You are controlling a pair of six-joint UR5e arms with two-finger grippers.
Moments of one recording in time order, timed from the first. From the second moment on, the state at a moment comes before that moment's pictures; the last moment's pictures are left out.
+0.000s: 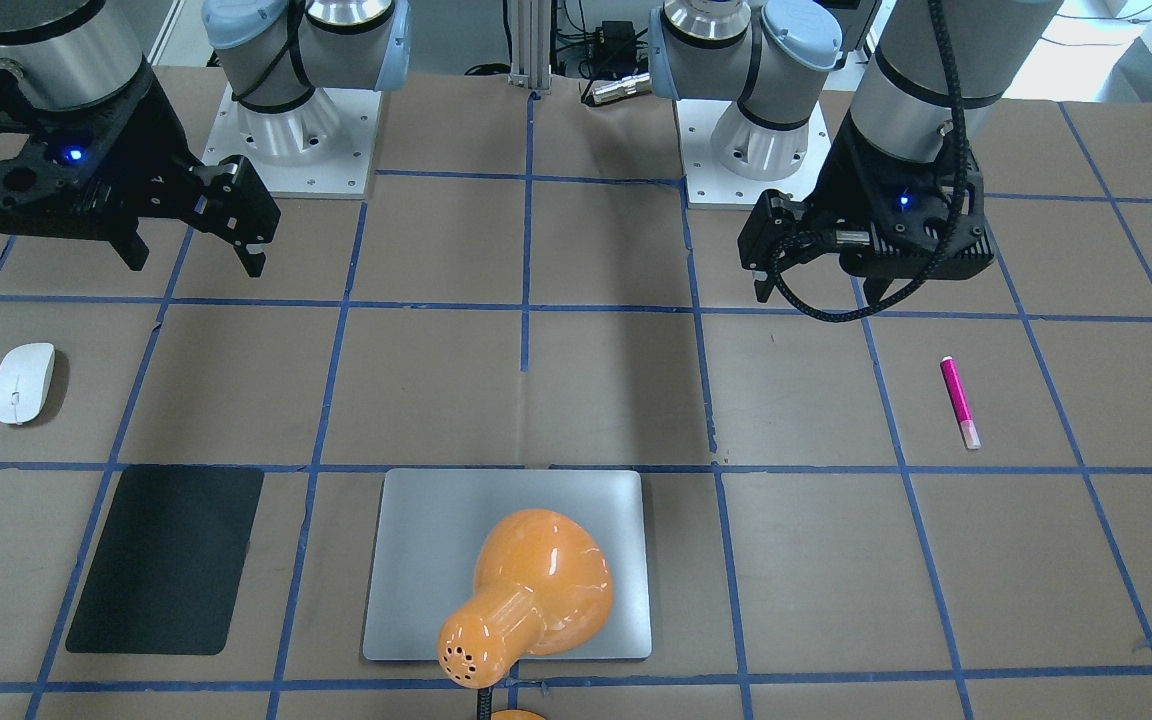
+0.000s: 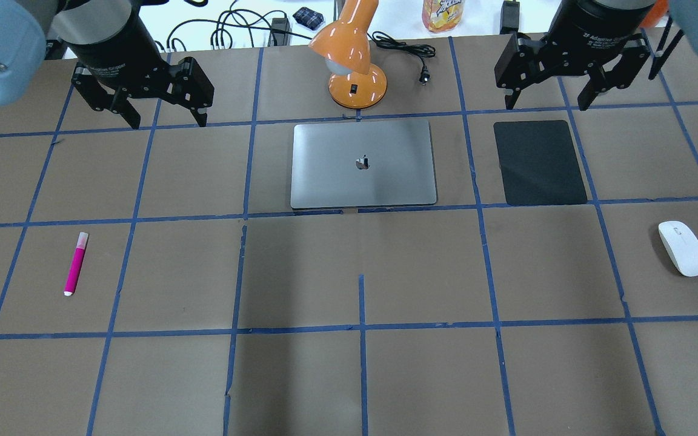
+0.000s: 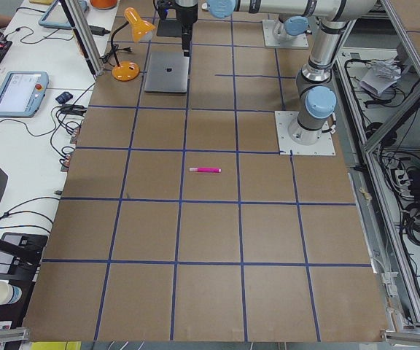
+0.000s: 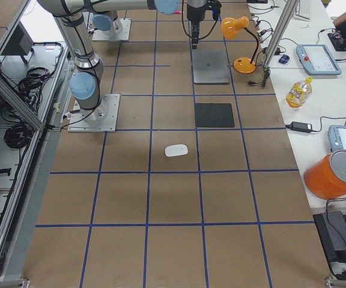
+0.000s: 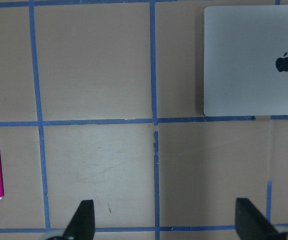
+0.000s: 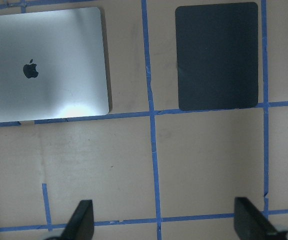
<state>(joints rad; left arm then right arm) -1.58 -1.65 -1.47 -1.56 1.58 0.01 1.55 -1.53 1.46 -1.55 -1.56 0.04</state>
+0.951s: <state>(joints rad) -1.32 -1.67 -1.58 -1.54 1.57 0.14 1.34 -1.44 1.37 -1.48 -1.56 -0.06</state>
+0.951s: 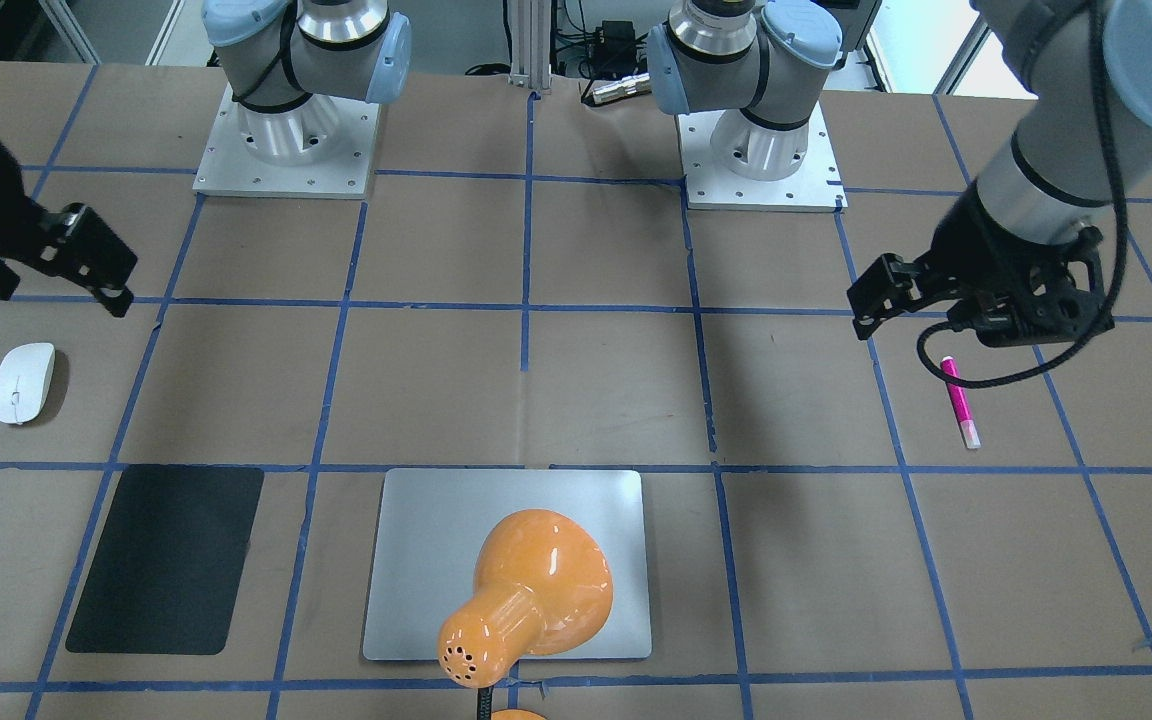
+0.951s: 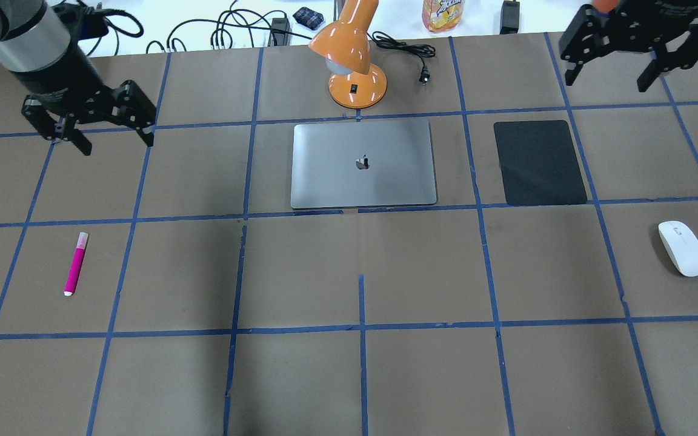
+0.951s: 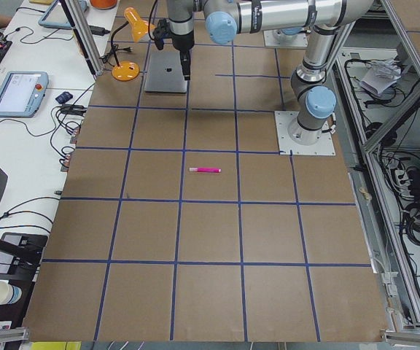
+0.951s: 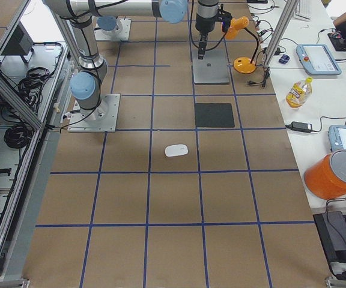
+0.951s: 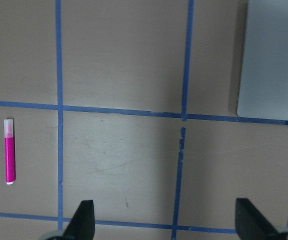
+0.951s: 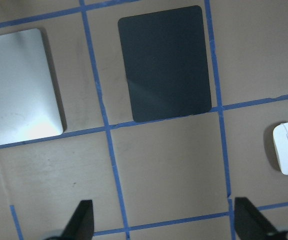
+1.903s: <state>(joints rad) -0.92 -1.89 -1.97 -0.89 1.59 0.75 0.93 -1.44 1.92 -2.00 -1.66 -0.67</state>
